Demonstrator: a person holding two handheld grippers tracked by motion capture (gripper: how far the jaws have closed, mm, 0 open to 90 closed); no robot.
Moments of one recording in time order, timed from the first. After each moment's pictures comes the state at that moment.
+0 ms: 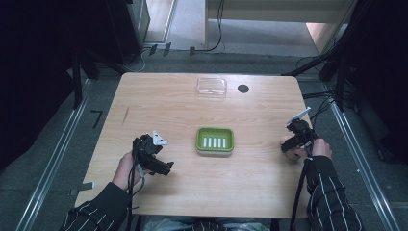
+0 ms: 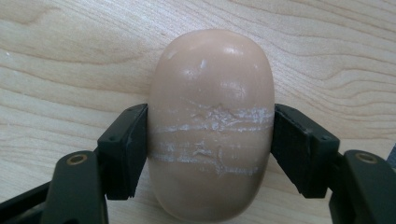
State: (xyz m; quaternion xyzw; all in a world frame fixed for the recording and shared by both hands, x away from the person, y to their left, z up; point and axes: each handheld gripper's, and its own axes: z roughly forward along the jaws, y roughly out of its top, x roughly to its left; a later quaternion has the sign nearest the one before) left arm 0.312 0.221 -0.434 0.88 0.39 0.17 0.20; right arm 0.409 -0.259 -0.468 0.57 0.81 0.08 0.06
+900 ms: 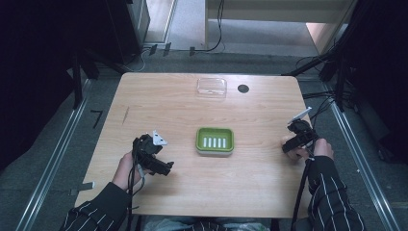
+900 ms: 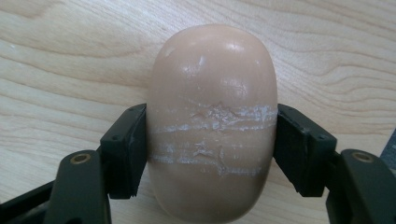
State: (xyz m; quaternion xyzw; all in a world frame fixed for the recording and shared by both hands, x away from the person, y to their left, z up) left arm 0.312 0.221 -0.434 0.88 0.39 0.17 0.20; right arm 0.407 -0.261 -0.463 0.57 0.82 0.07 0.06
